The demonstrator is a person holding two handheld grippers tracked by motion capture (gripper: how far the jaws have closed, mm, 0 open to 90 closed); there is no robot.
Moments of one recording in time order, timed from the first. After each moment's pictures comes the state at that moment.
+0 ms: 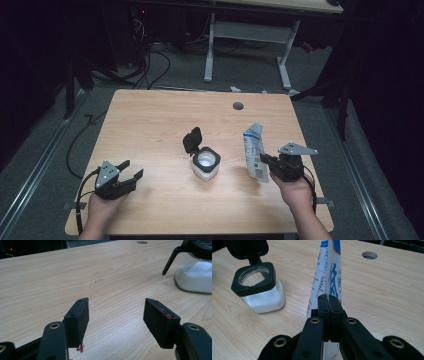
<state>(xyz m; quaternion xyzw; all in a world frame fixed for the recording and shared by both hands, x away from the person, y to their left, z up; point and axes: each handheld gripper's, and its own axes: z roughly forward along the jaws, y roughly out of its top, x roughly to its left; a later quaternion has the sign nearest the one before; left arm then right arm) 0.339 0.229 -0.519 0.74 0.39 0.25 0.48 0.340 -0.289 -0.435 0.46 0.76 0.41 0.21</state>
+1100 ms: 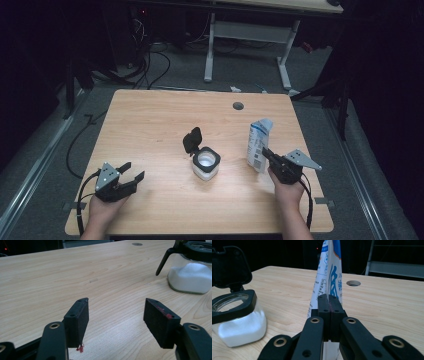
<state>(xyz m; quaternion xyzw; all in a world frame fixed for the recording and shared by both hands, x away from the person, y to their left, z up) 0.335 0.228 -0.522 0.74 0.39 0.24 0.49 0.346 -0.303 -0.483 0.45 0.67 0.52 0.29</state>
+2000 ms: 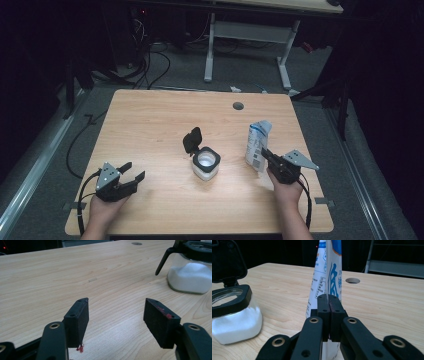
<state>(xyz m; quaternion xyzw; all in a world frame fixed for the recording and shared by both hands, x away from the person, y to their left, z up) 0.335 0.227 -0.521 0.74 0.39 0.24 0.49 0.350 -0.303 -0.491 0.45 0.67 0.51 0.30</state>
